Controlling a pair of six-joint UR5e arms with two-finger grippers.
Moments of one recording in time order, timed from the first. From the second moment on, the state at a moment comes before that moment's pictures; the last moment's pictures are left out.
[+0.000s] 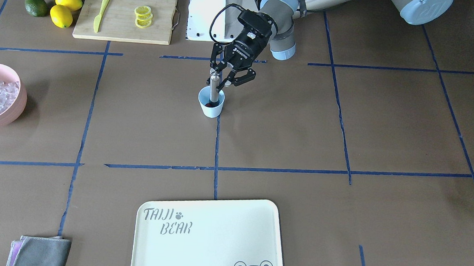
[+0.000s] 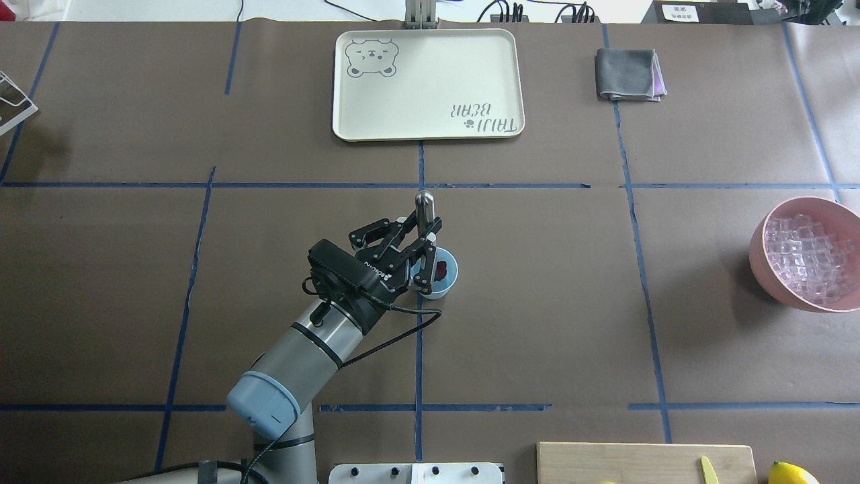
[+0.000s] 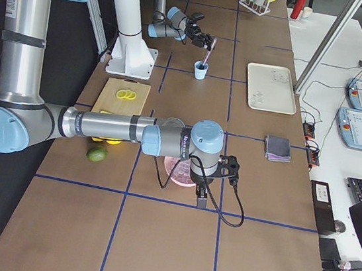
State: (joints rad) left arm -0.20 -2.20 -1.39 -3.16 -0.82 -0.49; right arm 1.60 -1.64 1.73 -1.56 2.28 -0.08
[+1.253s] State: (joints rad) left arm -0.33 -2.19 -1.60 -3.01 -0.91 -0.55; right arm 1.60 -1.64 1.73 -1.56 2.28 -0.08
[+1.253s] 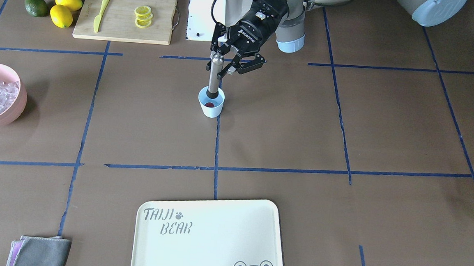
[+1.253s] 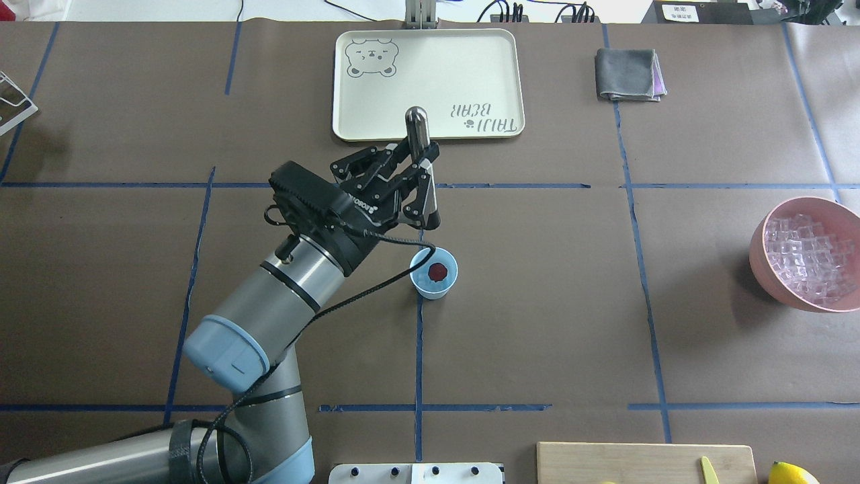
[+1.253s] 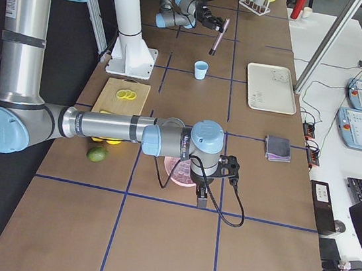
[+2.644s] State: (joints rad) left arm -0.95 -1.90 -1.83 -2.14 -2.02 -1.15; right arm 1.60 -1.63 1.74 -1.55 2.29 -0.07
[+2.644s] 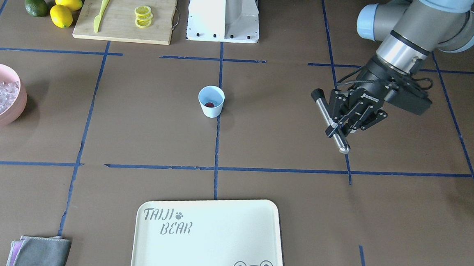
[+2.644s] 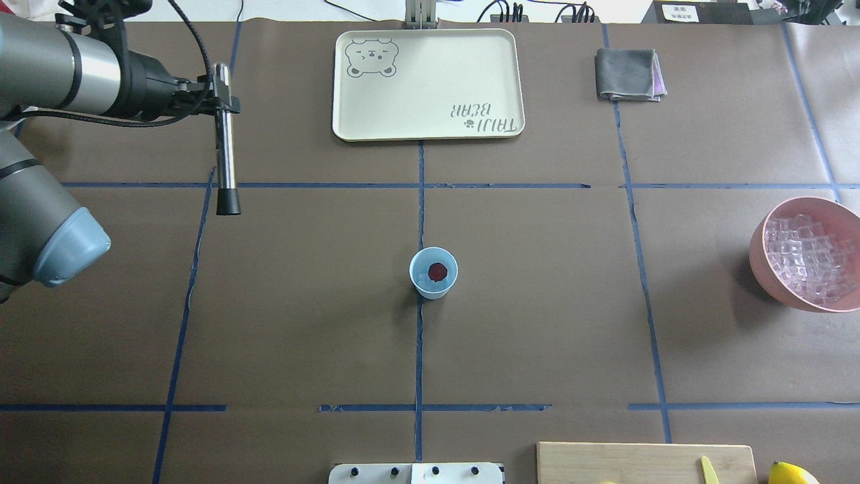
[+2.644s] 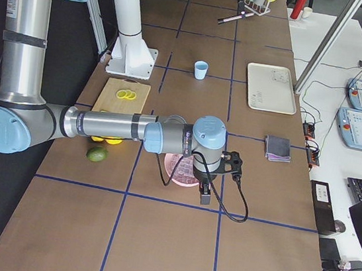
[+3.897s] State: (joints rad) left arm -1.02 -1.58 -1.59 -2.14 -2.15 -0.82; right arm 1.60 -1.63 1.74 -1.55 2.29 -0.07
